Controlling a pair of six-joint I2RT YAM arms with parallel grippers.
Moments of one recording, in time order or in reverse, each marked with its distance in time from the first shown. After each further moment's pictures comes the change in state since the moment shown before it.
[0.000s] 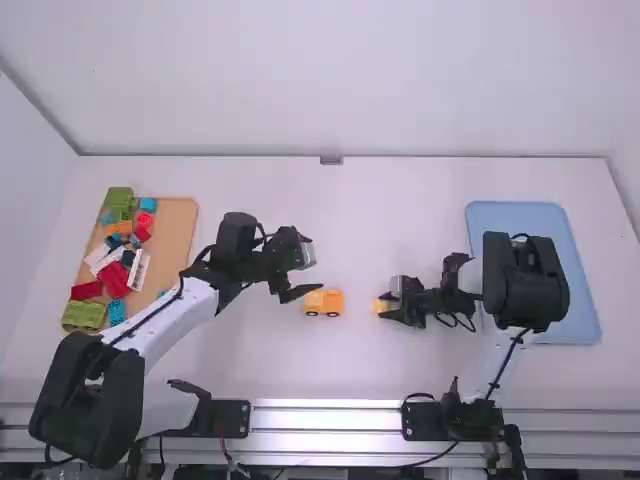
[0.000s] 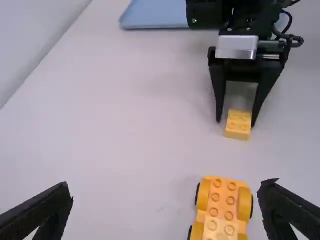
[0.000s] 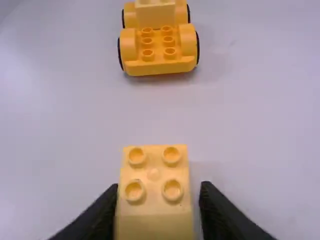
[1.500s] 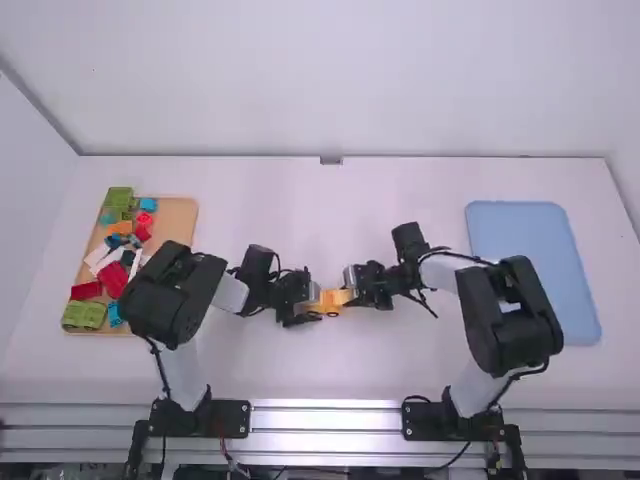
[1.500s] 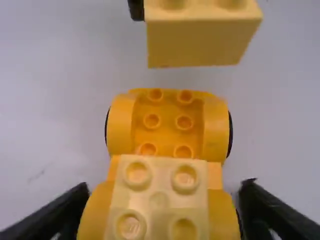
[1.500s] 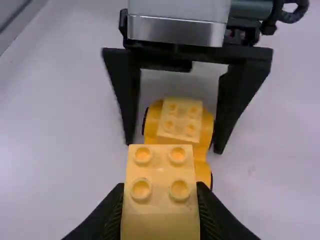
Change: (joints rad) left arm -0.002 0.567 -0.110 0.393 0.127 0.189; right arm 0.381 -0.253 0.105 -0.023 0.116 0.265
